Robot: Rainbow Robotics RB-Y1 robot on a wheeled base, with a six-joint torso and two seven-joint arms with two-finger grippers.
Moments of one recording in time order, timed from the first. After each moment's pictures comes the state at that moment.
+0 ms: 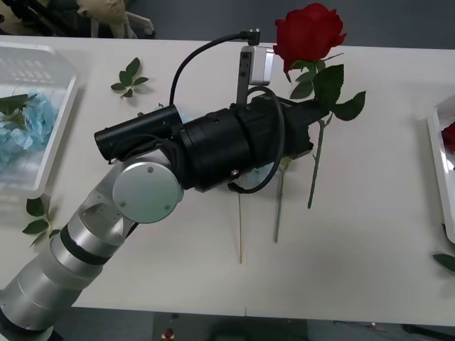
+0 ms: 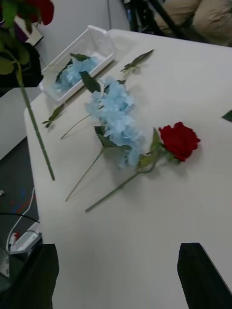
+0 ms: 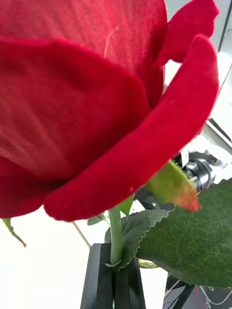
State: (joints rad) right arm -0.31 -1.02 -0.27 -1.13 -2.05 1.69 2.72; left arm -0.42 0.31 -0.55 -1.94 1.23 0.47 -1.73
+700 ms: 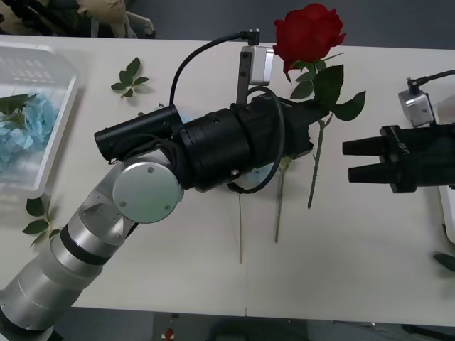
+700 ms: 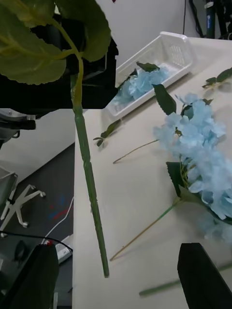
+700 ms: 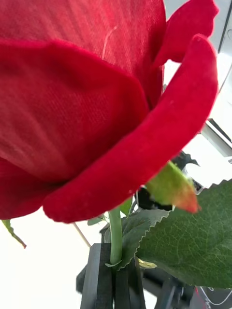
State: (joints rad) right arm -0.29 -0.95 0.19 -1.54 -2.26 1.28 2.72; left arm -0.42 0.31 -0.55 -1.94 1.23 0.47 -1.73
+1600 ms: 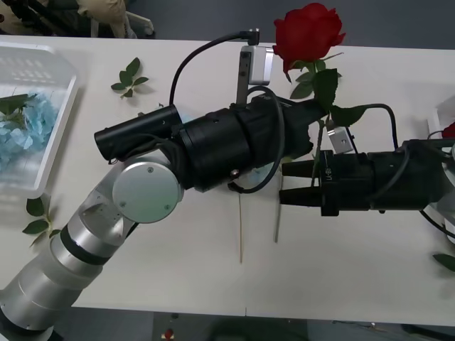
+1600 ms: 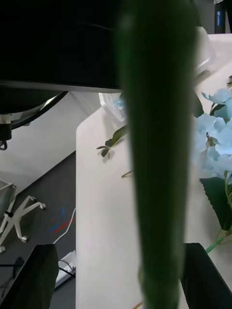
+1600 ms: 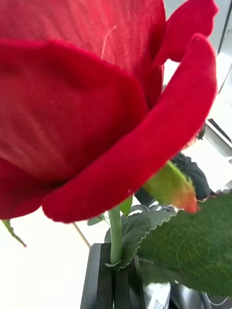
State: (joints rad) right arm -0.30 -0.90 0.45 -1.71 -2.23 0.94 2.72; left arm -0.42 0.31 -0.54 -1.94 1.23 0.46 -1.73
